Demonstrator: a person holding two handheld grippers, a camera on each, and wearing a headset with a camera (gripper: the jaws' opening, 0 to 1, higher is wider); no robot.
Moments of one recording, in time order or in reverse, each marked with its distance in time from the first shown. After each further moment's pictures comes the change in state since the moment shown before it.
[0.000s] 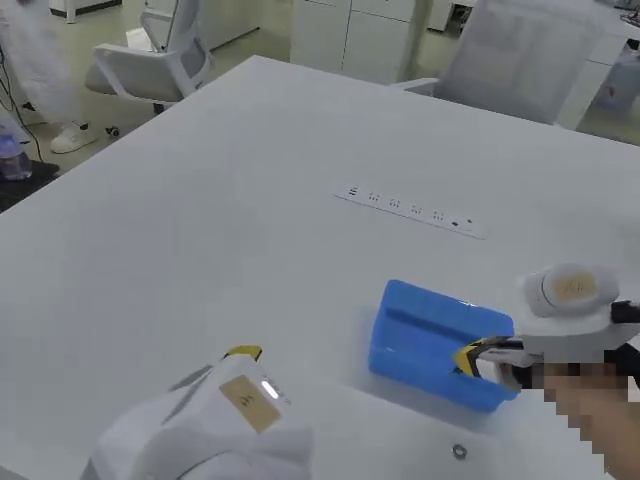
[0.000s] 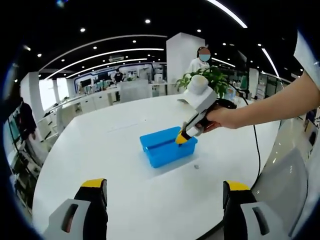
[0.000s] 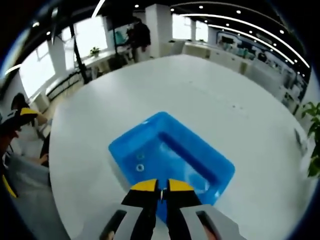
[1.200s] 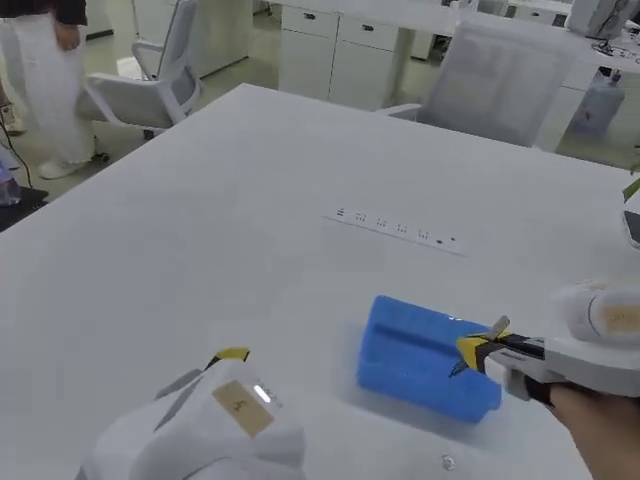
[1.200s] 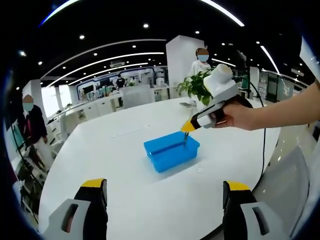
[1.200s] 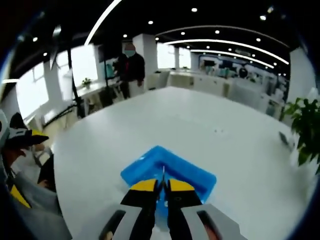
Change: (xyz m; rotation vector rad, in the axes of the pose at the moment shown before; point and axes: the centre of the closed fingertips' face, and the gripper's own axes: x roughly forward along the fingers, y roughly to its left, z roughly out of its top) left arm -0.008 0.001 0.011 0.040 -0.033 0.034; right arm -0.071 0.013 0.035 0.066 -0.287 -0.061
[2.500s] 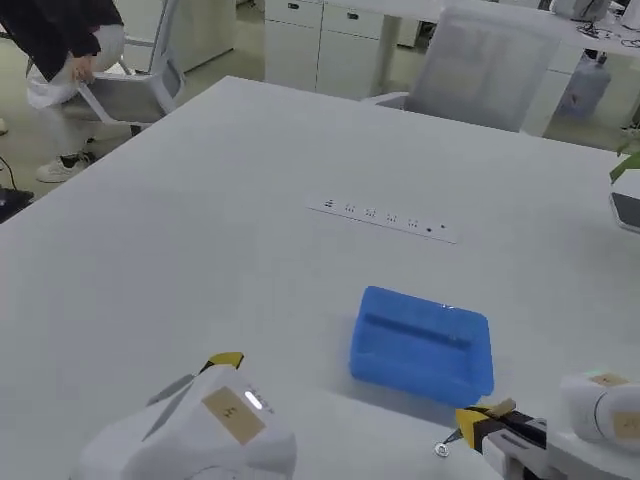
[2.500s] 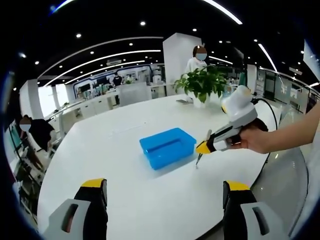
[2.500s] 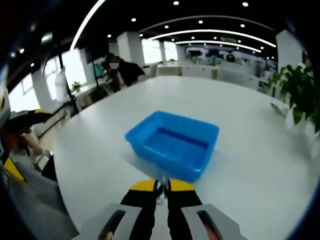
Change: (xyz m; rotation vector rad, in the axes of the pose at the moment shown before) left arm 0.003 -0.007 -0.006 0.007 0.022 -0.028; right arm -0.006 0.016 -0.090 0.114 0.077 -0.057
